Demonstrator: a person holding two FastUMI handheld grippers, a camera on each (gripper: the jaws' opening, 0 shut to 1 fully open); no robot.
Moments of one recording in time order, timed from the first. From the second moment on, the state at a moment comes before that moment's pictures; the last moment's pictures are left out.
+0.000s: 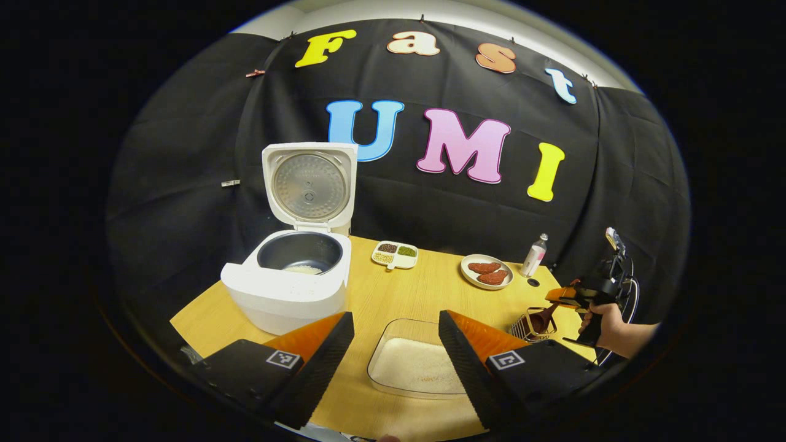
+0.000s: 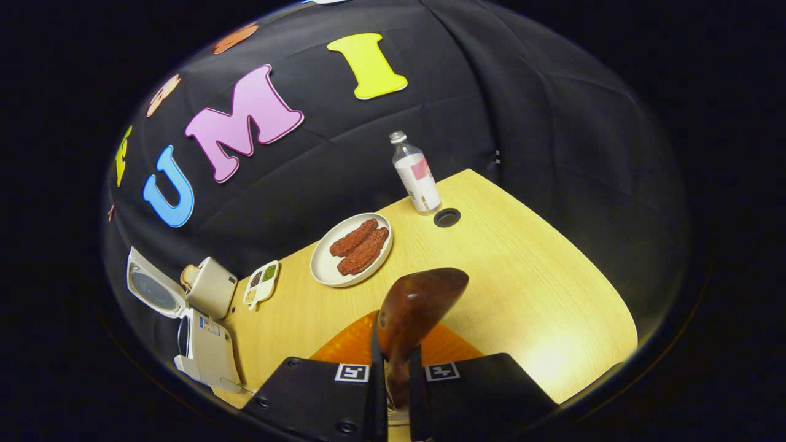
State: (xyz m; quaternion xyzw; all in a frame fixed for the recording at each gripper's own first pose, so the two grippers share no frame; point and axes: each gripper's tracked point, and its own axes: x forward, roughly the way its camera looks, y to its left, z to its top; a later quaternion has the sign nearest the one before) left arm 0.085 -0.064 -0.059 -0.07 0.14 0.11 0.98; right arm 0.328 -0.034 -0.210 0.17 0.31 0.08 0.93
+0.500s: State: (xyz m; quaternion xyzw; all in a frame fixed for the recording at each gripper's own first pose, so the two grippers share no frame) left arm 0.053 -0.004 -0.051 -0.10 0.11 0.12 0.98; right arm 0.302 -0.029 -0.091 0.16 0.22 0.08 0.96
